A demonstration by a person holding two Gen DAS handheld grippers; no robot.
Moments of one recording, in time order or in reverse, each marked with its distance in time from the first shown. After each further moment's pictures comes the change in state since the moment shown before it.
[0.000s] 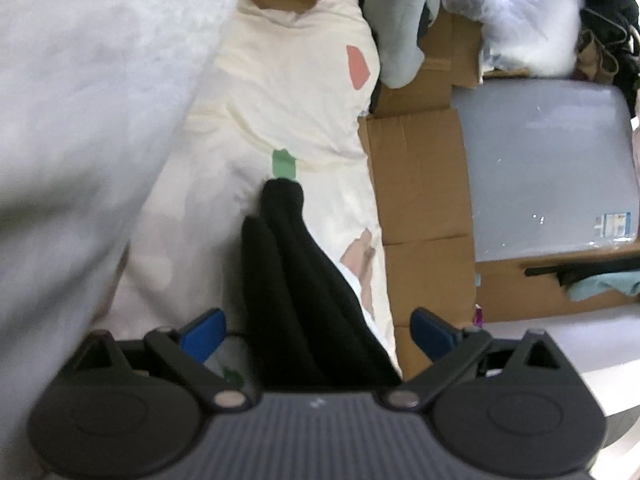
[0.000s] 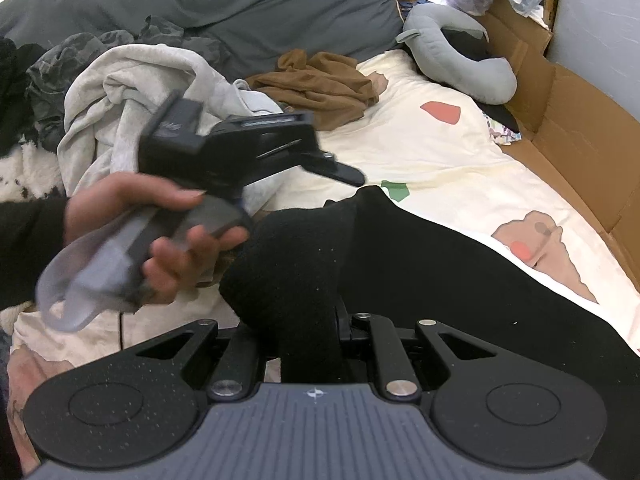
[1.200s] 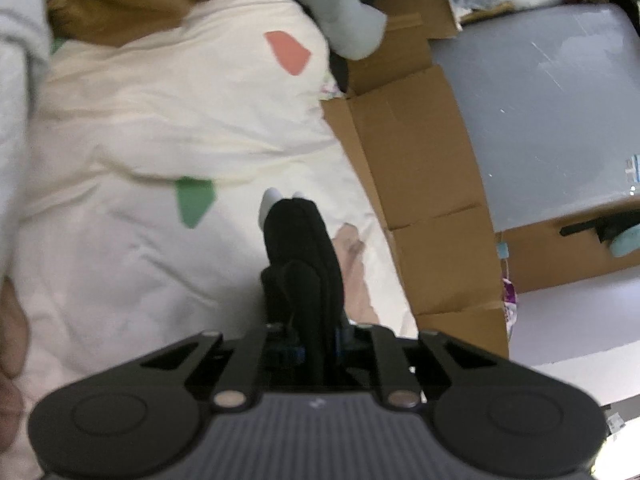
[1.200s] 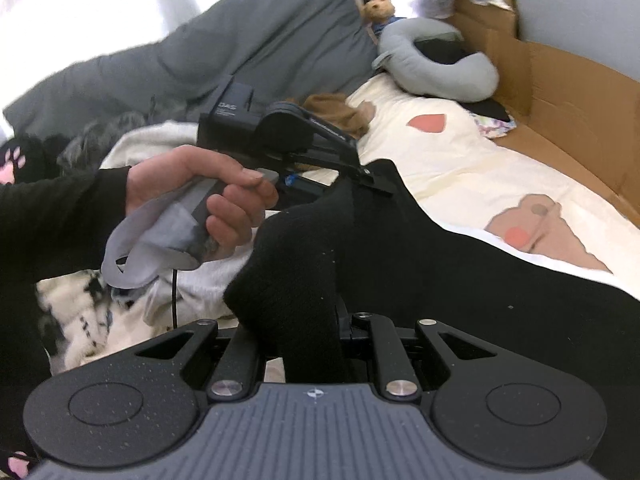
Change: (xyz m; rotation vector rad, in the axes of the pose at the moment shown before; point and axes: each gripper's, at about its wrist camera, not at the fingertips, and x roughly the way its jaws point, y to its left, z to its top) left arm 0.036 -0.112 0.011 0.155 0.038 0.173; right arm -0.056 -0.069 -0.018 0.197 -0.125 0.170
